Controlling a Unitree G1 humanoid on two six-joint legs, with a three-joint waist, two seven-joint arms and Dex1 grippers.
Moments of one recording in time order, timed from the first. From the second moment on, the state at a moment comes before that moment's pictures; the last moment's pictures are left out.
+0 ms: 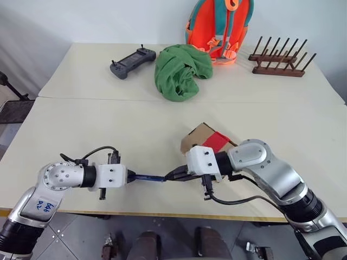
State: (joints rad) left arm -0.10 0.88 -0.06 -0.27 0.00 0.06 -1.02; right arm -0.59 -0.59 0.46 -0.42 0.29 0.43 1.11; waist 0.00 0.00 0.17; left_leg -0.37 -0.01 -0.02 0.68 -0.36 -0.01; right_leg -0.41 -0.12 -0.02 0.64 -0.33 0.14
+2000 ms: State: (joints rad) left arm -0.09 0.88 -0.14 -0.39 0.17 0.13 -0.99; right arm -0.62 -0.50 0.54 -0.19 0.02 0.26 1.21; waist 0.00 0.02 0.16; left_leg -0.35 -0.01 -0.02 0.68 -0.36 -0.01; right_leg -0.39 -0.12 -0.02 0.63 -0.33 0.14
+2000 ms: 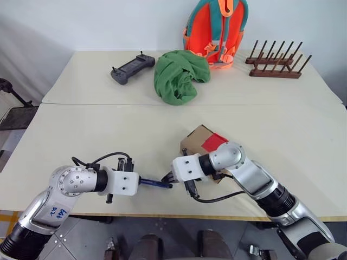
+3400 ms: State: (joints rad) left arm -0.09 0.88 -0.14 -0.41 0.17 0.15 -0.99; right arm -0.67 -0.41 0.56 -0.08 -0.02 0.16 1.21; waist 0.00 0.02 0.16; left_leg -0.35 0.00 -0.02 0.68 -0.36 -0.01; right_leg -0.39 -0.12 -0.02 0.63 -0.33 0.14
